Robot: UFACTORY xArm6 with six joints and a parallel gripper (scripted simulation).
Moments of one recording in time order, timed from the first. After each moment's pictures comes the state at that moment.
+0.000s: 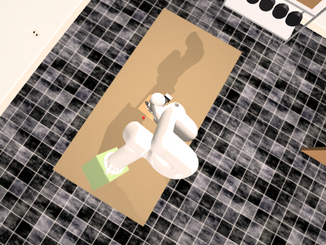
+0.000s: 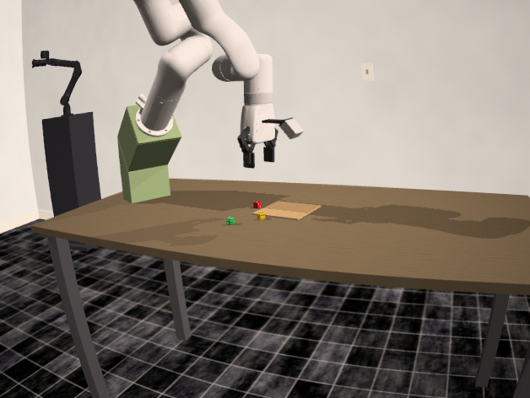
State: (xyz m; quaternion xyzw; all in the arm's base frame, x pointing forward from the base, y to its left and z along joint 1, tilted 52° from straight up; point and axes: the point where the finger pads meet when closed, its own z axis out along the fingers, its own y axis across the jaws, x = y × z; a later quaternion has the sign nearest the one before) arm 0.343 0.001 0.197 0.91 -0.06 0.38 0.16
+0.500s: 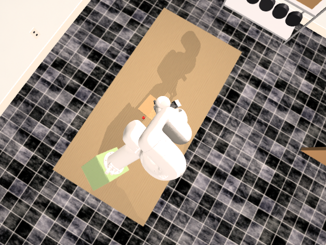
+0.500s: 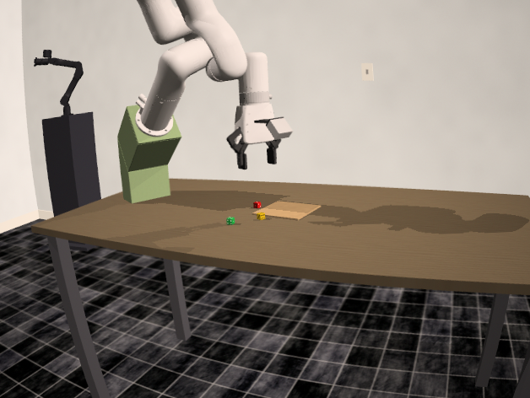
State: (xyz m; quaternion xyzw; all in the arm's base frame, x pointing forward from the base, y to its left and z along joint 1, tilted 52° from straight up) arm 0.345 -0.027 0.218 0.88 -0.20 0.42 0.10
